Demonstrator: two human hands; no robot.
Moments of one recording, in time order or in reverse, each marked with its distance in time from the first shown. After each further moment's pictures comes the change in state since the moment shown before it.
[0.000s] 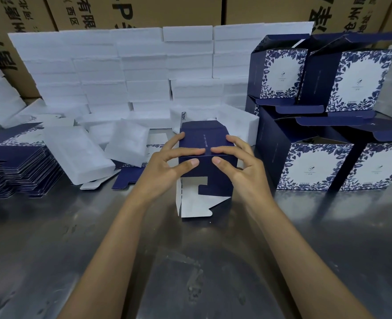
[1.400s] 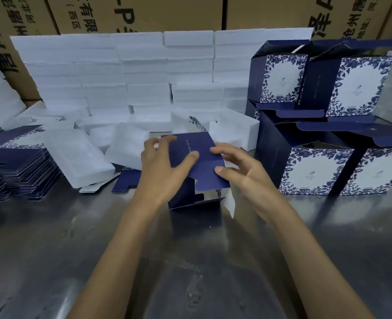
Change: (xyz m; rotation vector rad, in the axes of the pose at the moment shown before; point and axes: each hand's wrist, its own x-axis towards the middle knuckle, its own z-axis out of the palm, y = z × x) left_hand -0.001 0.012 0.010 0.364 0.277 -0.117; right_hand 0.003 -0.012 -0.018 0.092 -0.275 0.080
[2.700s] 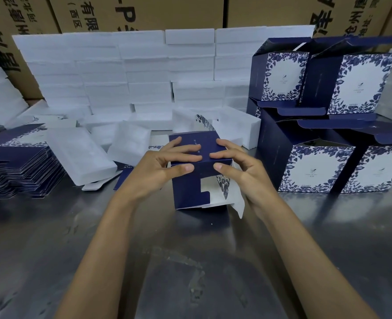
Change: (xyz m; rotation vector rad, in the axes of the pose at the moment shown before) left_hand 0.007 -0.018 -0.030 -0.345 -0.429 0.184; right_hand 0.005 0.012 0.005 0.078 0.079 -0.025
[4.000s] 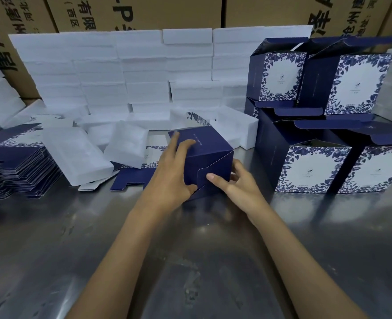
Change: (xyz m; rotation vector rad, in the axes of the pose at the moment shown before) left_hand 0.012 -0.018 0.045 0.606 0.193 0.021; right_hand 0.001 0.036 -0.002 -0.157 0.110 0.219
